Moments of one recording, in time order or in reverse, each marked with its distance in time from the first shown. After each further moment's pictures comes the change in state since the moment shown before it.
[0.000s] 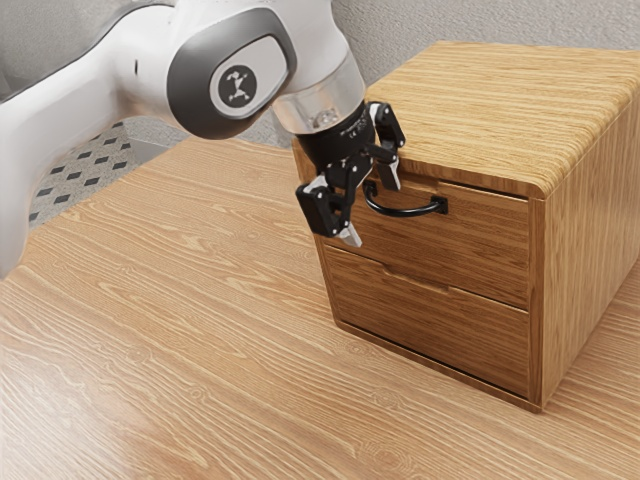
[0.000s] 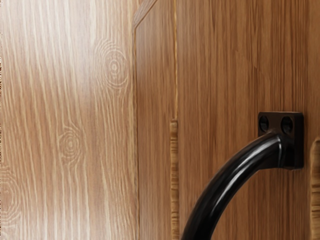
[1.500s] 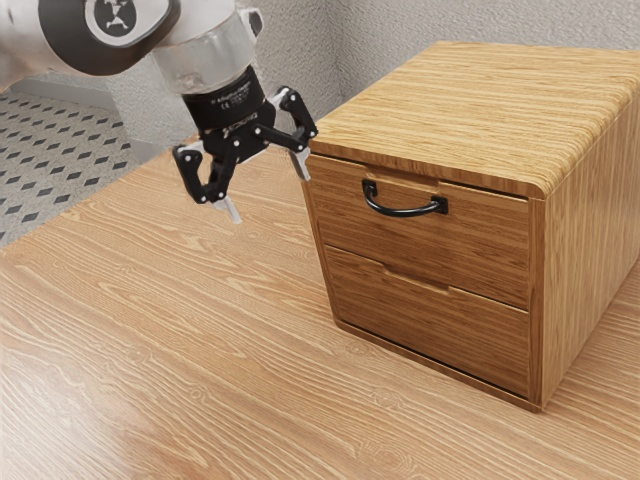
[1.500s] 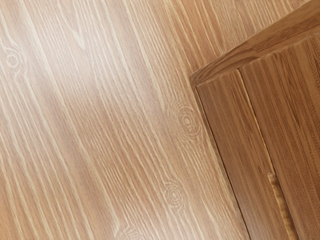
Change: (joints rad) arm 0.147 -0.084 -0.006 0.052 -0.052 -0.256 0.448
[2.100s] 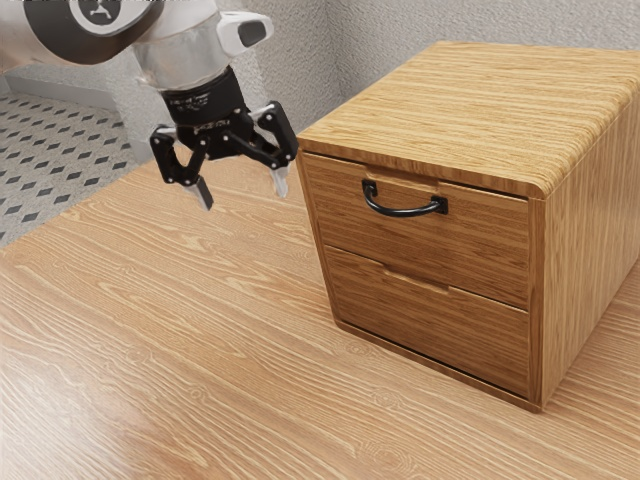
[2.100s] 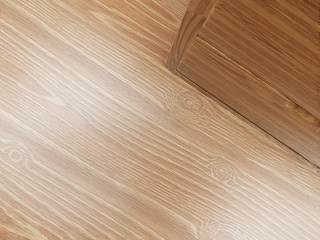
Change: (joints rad) arm 0.032 0.010 0.006 0.041 0.003 -0.106 0.599
